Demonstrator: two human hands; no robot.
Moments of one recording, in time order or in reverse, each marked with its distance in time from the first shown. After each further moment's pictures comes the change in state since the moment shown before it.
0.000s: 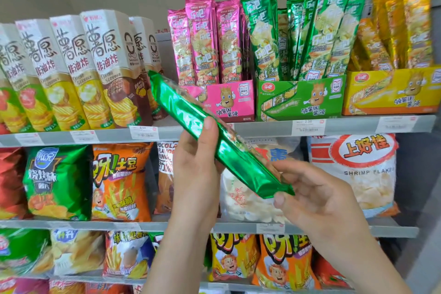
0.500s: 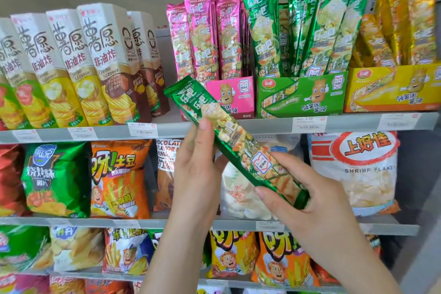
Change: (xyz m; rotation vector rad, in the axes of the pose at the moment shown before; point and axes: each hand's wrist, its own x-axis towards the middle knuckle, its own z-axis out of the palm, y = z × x) left_hand 0.000 -0.002 -0.003 0.034 -0.027 -0.025; right_hand -0.001 -0.009 0.007 -0.290 0.024 0.018
